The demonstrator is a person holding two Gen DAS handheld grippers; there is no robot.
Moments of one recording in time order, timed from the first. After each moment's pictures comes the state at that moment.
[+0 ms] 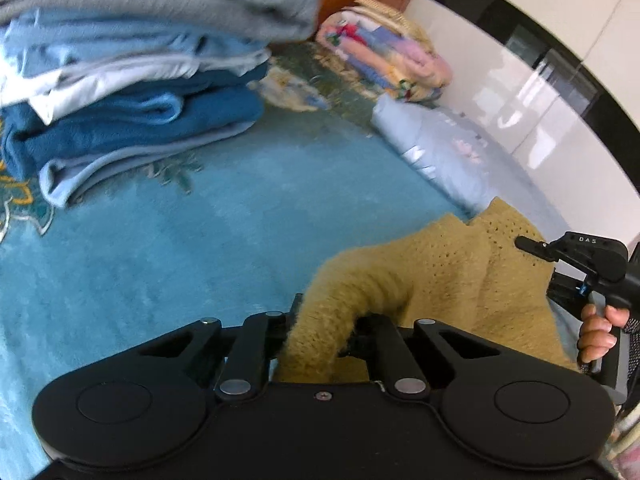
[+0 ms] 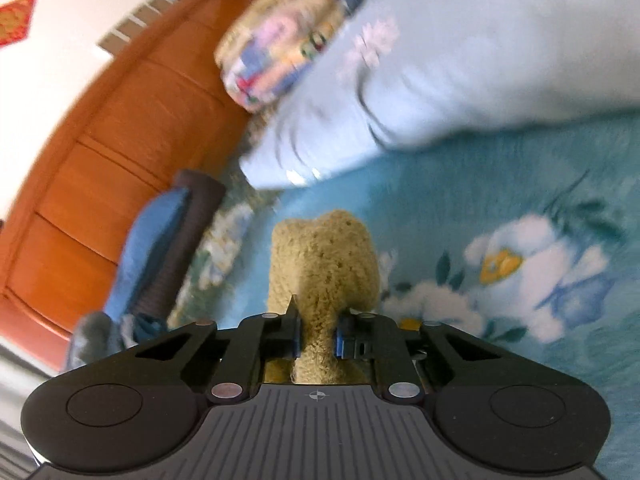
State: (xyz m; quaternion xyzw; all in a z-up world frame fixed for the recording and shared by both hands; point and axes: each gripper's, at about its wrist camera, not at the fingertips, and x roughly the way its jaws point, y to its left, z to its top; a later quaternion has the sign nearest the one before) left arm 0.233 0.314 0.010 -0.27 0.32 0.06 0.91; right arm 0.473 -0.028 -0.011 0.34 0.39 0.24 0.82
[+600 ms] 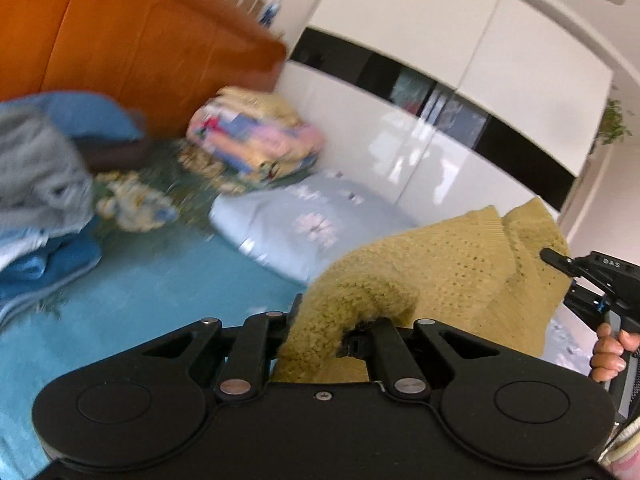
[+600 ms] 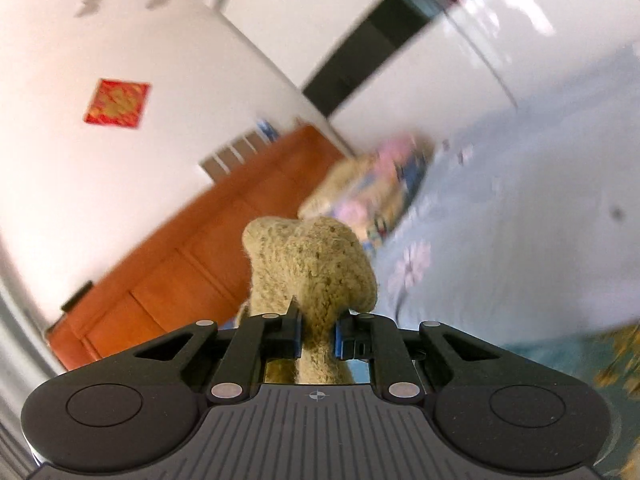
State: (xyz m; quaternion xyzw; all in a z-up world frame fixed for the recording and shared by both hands) left arm 0.207 0.190 0.170 -0.21 0.18 -0.05 0.96; right arm 0.342 -0.218 0.189 0.32 0.17 0.26 0.90
